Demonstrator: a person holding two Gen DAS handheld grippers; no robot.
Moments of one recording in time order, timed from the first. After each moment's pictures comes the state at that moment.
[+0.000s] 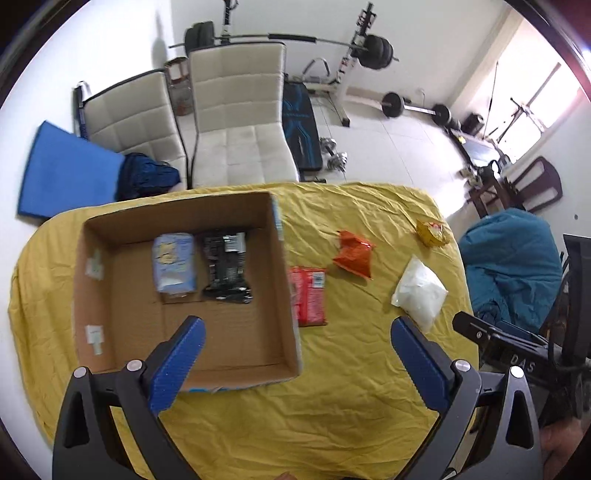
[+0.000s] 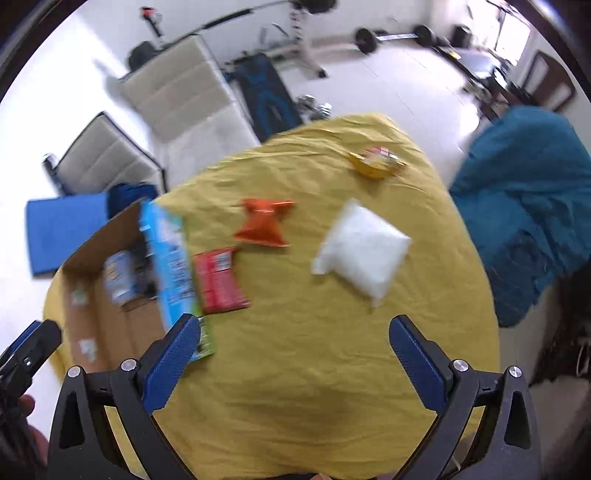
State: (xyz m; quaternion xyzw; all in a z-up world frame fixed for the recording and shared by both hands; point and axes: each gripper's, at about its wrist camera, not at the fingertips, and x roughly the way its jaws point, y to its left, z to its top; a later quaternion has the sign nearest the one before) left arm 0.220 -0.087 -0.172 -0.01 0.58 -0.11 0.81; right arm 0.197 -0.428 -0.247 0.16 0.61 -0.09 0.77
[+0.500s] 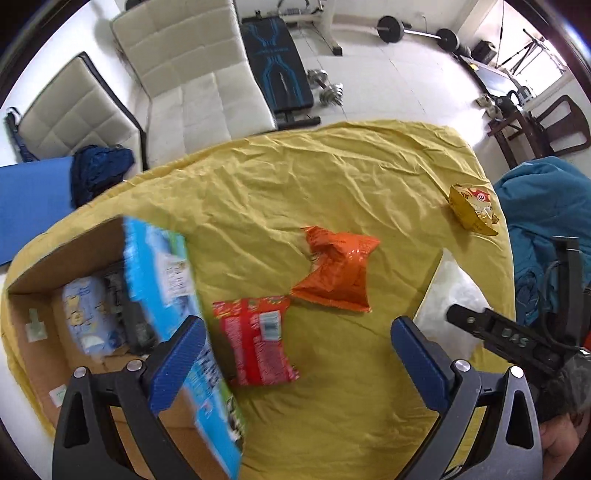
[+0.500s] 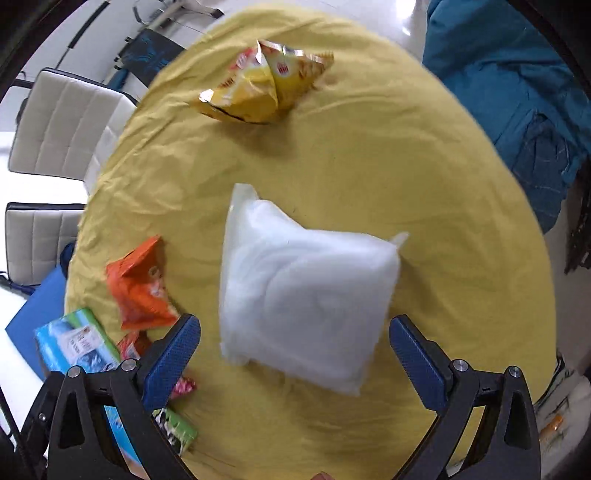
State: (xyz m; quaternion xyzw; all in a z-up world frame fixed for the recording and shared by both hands) left arm 0.334 -0.200 -0.313 0.07 0.68 -0.12 0.72; right arm 0.275 -0.540 -0.439 0.33 0.69 -0.17 0.63
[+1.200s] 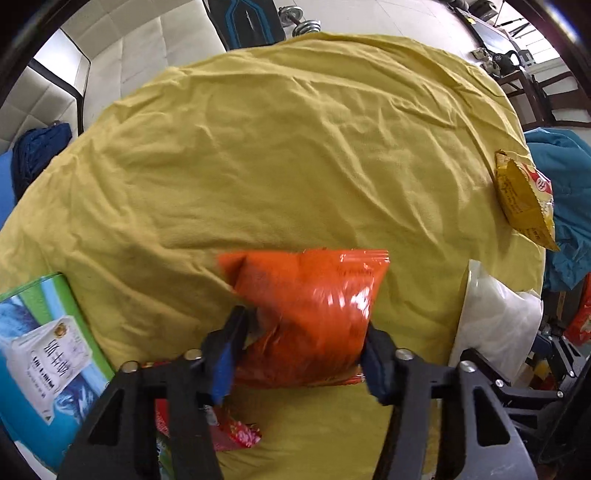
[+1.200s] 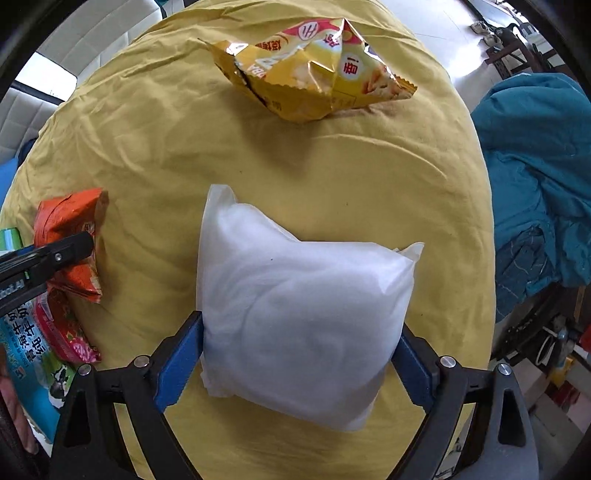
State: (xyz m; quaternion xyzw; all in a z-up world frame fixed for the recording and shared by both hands) left arm 0.372 -0.250 -0.429 0.07 0.76 -0.15 0.63; right arm 0.308 -0.532 -0.472 0.11 0.76 -0.10 0.64
